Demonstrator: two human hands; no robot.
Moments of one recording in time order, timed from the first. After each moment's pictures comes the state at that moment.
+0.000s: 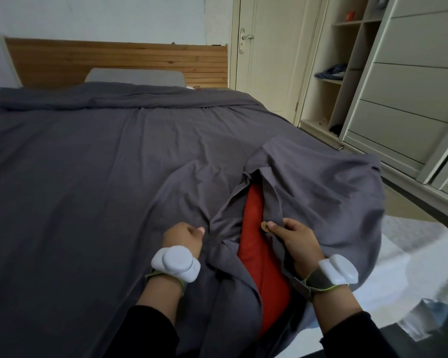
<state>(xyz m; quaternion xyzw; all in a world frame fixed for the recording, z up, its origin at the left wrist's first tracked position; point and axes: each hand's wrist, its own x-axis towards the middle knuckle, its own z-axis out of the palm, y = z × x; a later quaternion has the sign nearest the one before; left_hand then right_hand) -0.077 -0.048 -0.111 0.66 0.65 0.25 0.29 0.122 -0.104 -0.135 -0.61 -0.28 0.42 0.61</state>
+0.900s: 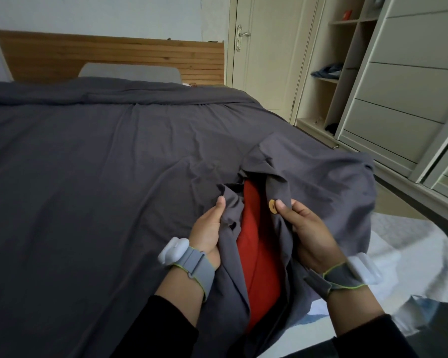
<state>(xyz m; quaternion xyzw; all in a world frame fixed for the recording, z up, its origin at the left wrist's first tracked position) -0.019 -0.059 -0.107 0.38 0.40 0.44 0.70 0.132 -0.122 -0.098 -0.43 -0.27 0.53 0.68</state>
